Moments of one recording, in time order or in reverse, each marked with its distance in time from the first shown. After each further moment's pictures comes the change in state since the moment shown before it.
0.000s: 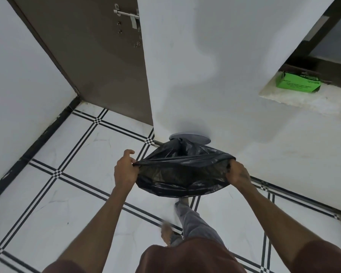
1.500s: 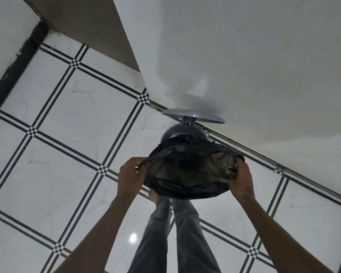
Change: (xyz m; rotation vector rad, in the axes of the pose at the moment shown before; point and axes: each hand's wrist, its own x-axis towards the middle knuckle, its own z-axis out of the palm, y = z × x) left_hand 0.085 -0.041 0.210 -0.164 -0.179 -0.218; right_hand 0.166 0.063 0.134 0.277 -0.070 0.058
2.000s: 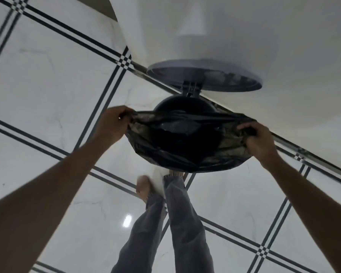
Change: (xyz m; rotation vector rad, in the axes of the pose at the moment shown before) left_hand 0.201 -0.083 0.094 0.244 -0.118 0.121; right_hand 0.175 0.074 0.105 0.191 -0.033 0.059
